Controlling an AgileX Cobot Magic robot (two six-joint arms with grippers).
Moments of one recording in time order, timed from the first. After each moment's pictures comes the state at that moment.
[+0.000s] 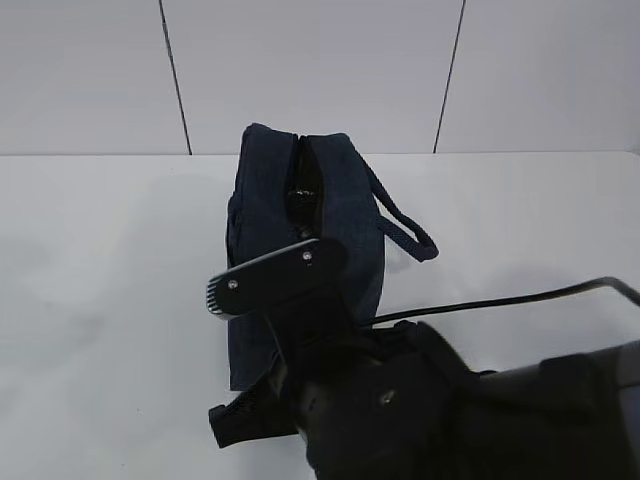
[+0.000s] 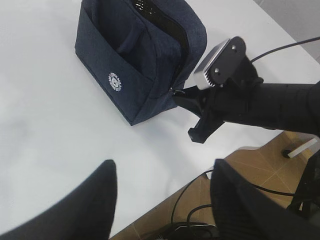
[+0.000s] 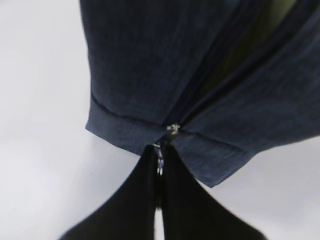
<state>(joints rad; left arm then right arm) -0.51 0.49 -0.80 -0.28 1.02 -0.03 1.13 1.79 -0.91 1.82 -0.59 -1.35</state>
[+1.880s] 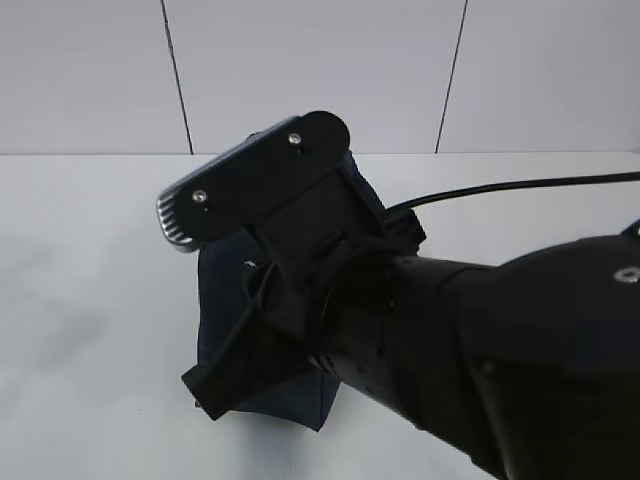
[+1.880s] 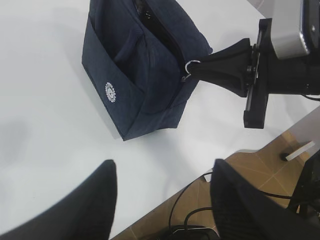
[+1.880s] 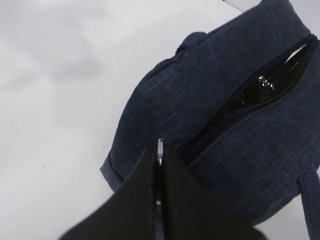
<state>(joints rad) -0.51 0.49 -0.80 -0.29 1.02 -0.03 1.13 1.51 -0.91 1.84 -0.47 -1.74</state>
